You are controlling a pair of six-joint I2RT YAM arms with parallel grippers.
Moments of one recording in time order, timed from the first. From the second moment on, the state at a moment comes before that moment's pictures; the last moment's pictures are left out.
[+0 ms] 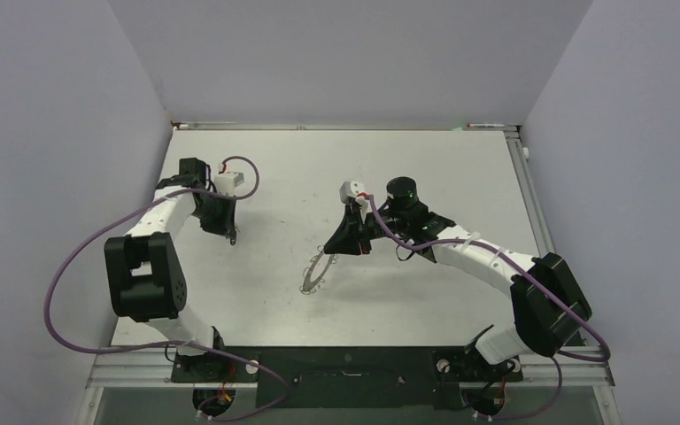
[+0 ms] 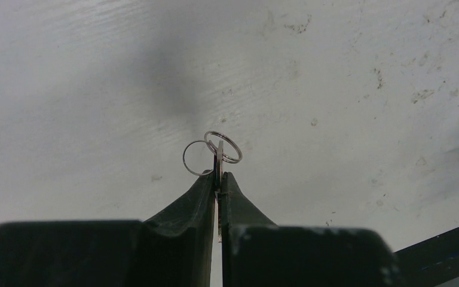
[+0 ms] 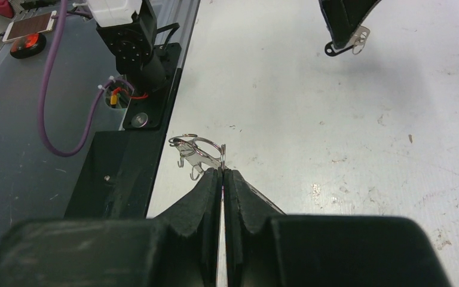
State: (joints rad) left arm 0.09 1.60 1.15 -0.82 0.30 0.31; right arm 0.65 1.46 0.90 0.24 -1.05 -0.07
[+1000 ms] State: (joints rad) left arm 0.09 1.79 1.31 -0.83 0.33 0.31; right arm 0.65 1.46 0.95 0.15 -1.00 -0.08
